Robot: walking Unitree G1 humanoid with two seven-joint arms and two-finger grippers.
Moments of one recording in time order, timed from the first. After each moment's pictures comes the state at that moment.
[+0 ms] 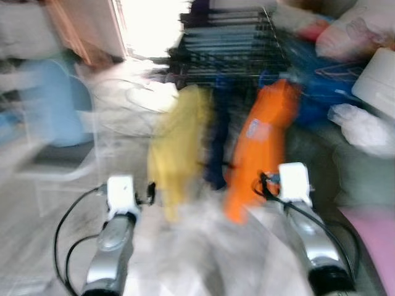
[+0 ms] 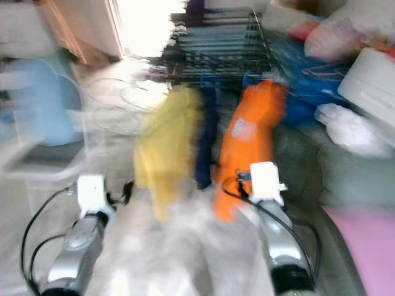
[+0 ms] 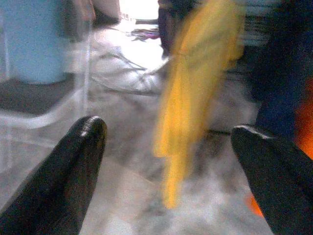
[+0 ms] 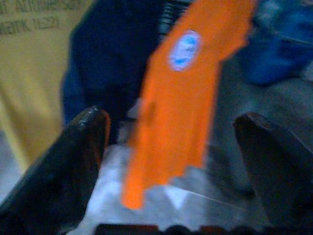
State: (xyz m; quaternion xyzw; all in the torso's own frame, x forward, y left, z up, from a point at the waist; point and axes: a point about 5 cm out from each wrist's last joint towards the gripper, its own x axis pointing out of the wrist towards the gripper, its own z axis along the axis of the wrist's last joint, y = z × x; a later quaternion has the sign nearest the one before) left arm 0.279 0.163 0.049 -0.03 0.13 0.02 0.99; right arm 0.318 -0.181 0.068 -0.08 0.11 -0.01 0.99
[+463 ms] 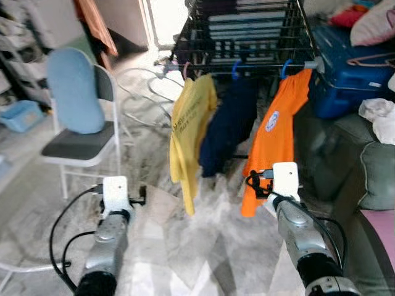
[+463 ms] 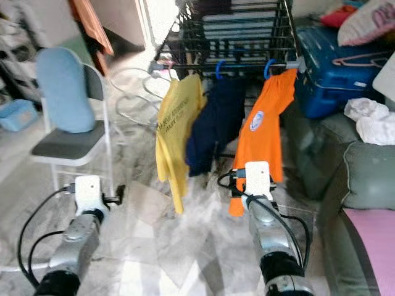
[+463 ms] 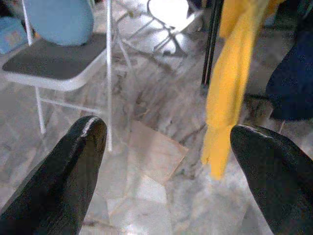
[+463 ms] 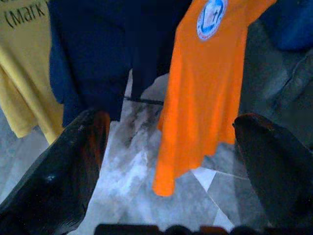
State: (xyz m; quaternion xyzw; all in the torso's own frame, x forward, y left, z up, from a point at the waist) left arm 0.294 0.187 0.033 -0.01 0.17 0.06 0.98; right arm 0.323 -0.173 0.055 -0.05 0.13 -0.01 0.99
